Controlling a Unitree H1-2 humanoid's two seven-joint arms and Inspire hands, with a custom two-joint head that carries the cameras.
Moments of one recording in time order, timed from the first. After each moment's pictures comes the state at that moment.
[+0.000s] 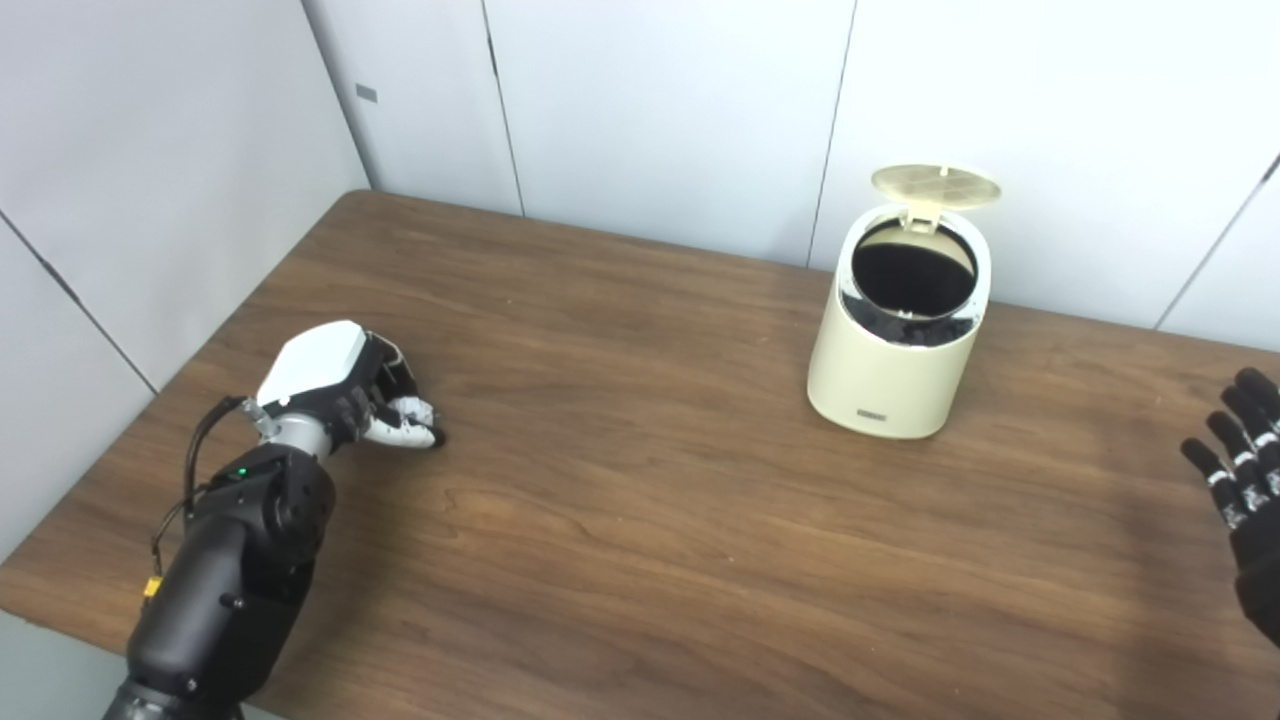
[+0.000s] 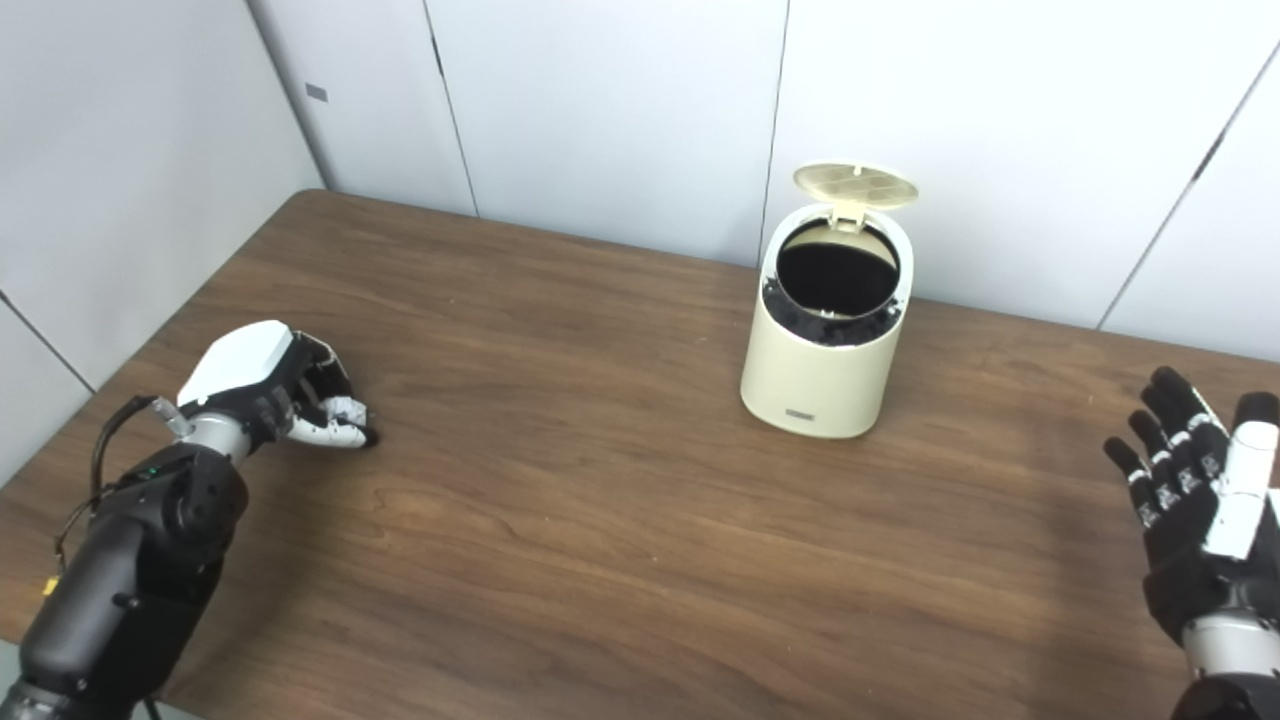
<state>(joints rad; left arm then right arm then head) -0.02 0.55 0.14 -0.27 0.85 0.46 -0.37 -0.18 -0.16 -0.22 -0.24 0.31 0.48 -0.02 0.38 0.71</state>
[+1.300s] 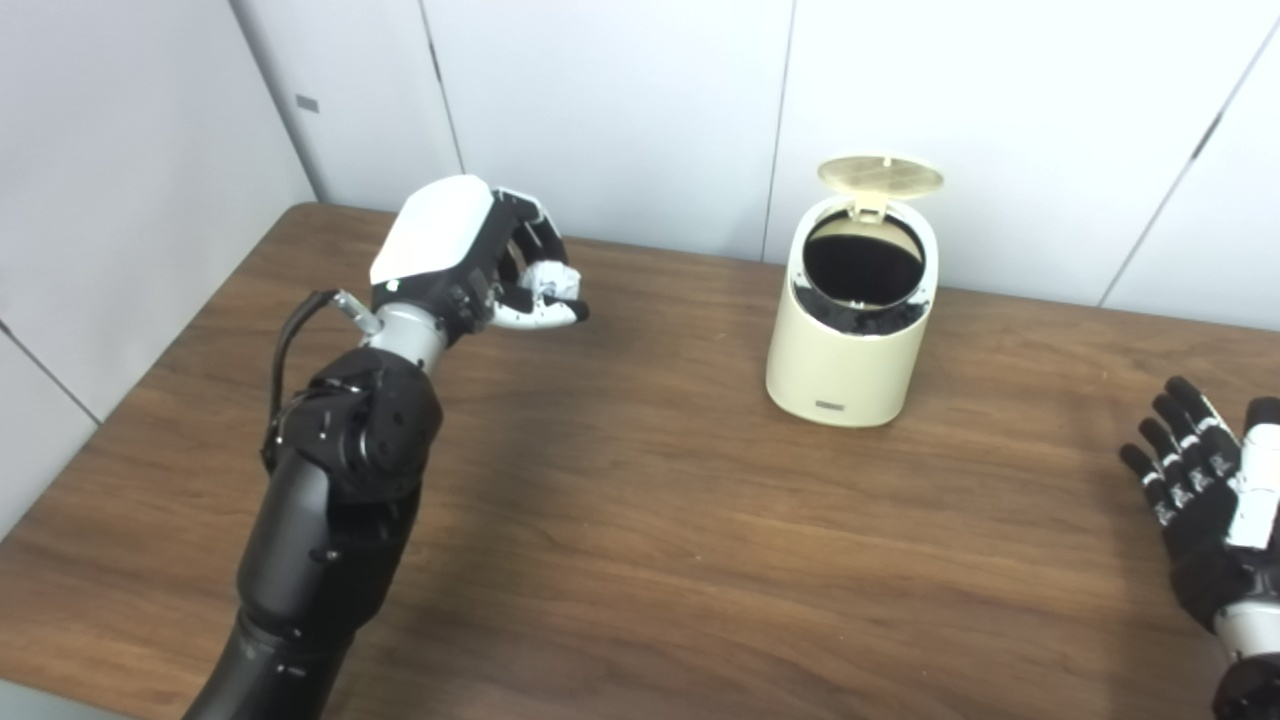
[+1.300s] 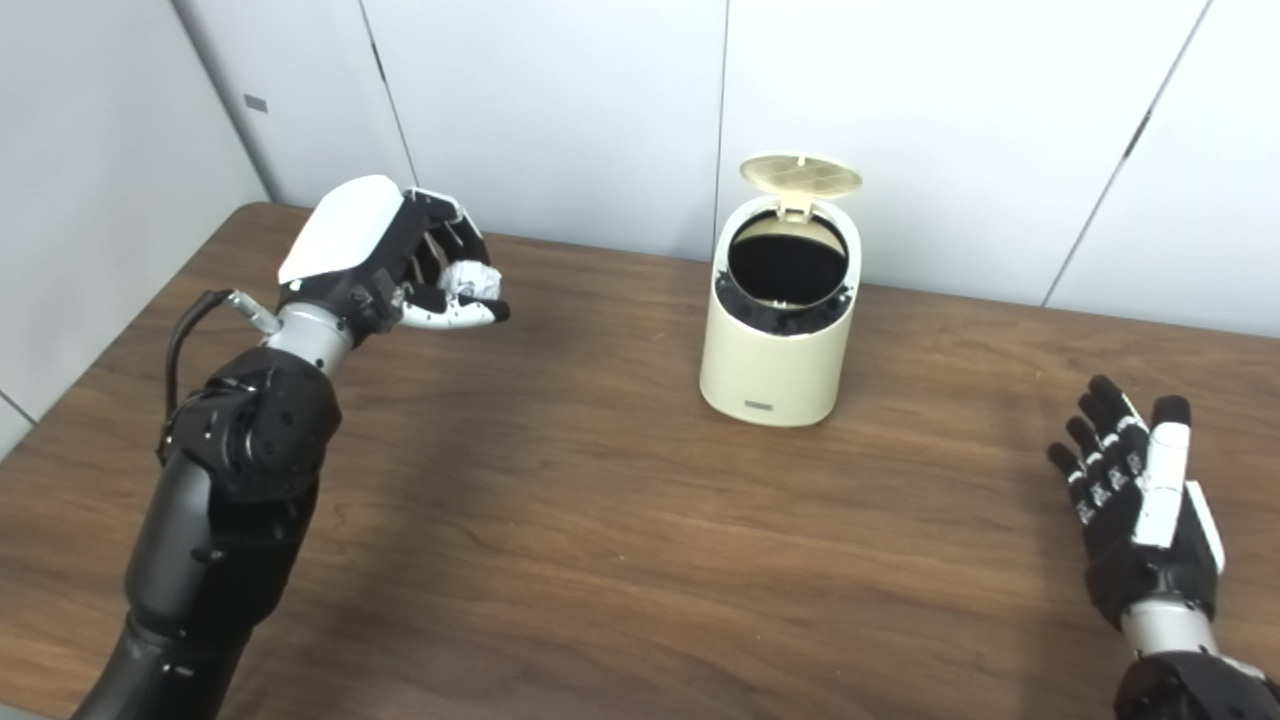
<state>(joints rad) -0.35 0.36 -0.01 -0.46 0.93 0.46 -0.49 -0.16 -0.16 -0.23 -0.09 0.29 0.35 0.05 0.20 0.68</state>
